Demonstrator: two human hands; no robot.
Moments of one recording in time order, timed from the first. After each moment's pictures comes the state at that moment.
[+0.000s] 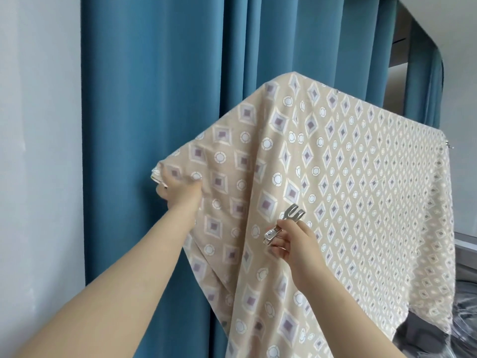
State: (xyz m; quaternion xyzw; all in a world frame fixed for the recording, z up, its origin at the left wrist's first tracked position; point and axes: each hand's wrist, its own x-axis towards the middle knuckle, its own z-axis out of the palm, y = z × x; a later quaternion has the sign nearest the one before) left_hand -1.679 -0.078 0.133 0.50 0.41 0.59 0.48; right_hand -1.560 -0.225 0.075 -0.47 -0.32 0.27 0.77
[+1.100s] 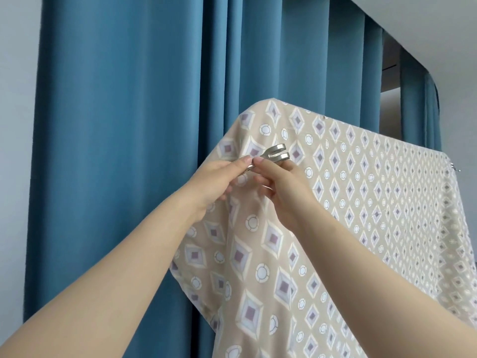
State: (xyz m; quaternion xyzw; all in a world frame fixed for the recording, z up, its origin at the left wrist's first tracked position) left_hand -1.610 -0.116 0.222 0.77 0.17 0.46 0.42; right_hand -1.501 -0.186 0.215 -0.38 -0.48 0.22 0.76
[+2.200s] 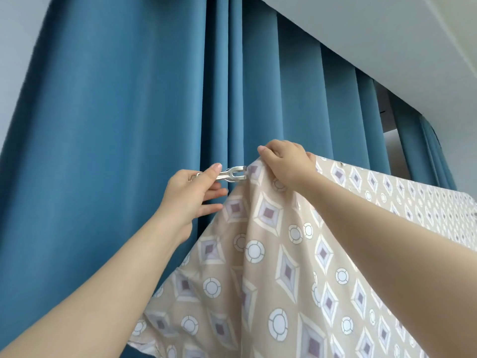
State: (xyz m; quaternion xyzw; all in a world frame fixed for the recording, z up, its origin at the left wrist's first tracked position) left_hand -1.596 -0.029 0.287 0.64 0.07 0.62 0.45; right_hand -1.441 -0.096 0.345 -0.64 -0.53 -0.33 0.45
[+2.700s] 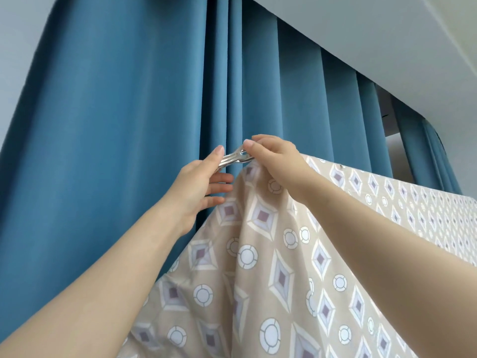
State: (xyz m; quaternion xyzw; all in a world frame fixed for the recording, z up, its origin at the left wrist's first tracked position) left_hand -1.590 -0.050 0.306 0.68 0.06 0.58 0.44; right_hand -1.448 -0.101 0.344 -0.46 -0.65 -0.20 0.57
